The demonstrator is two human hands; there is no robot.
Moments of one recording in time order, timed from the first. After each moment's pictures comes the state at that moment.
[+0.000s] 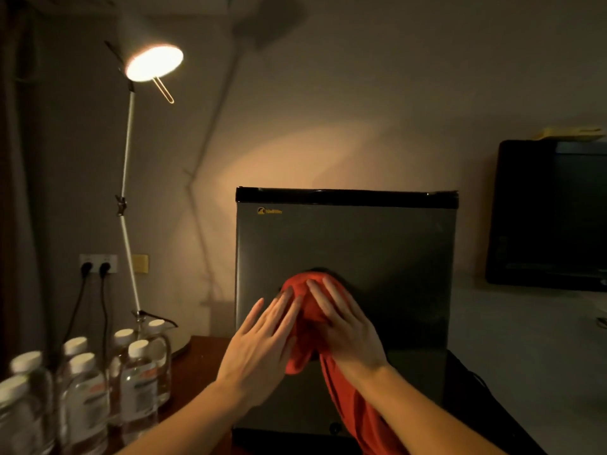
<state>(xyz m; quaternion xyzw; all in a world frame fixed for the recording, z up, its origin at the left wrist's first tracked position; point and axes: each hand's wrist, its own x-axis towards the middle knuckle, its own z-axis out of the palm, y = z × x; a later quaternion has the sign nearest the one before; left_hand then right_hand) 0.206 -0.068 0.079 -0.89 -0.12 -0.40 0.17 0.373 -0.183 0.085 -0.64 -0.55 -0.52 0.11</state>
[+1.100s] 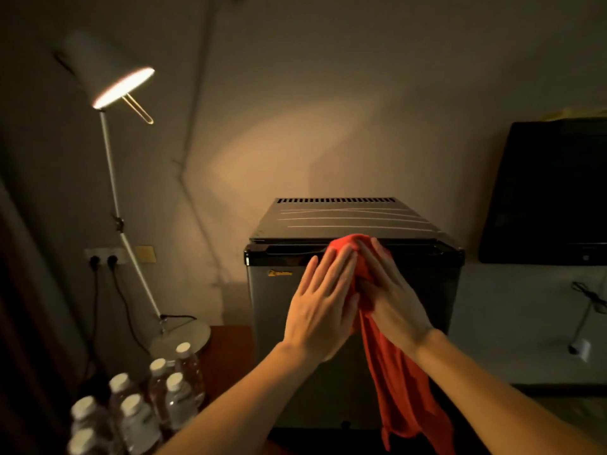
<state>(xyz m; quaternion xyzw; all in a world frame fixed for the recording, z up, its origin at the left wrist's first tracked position) 0.234 -0.114 0.286 -0.90 -0.04 -0.42 0.03 0.370 -0.228 0.284 -0.74 -0.57 -0.33 0.14</state>
